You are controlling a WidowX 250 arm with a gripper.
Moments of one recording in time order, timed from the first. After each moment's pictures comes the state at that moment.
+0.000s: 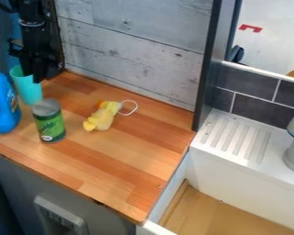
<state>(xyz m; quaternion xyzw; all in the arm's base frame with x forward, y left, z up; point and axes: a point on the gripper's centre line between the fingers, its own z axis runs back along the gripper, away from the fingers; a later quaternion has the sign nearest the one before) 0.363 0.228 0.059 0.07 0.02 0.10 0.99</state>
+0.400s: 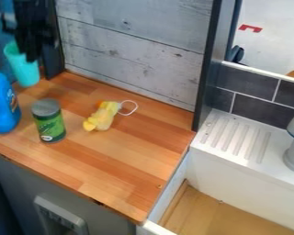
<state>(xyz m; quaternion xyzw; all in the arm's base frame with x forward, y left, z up) 0.357 0.197 0.119 0.07 -0.04 0.08 0.99</state>
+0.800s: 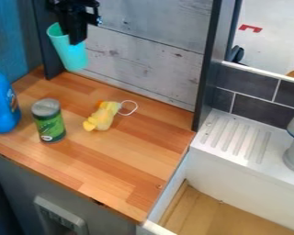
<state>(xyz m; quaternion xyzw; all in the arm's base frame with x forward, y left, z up) 0.354 0.100 0.163 0.01 -0.07 -0.04 1.00</state>
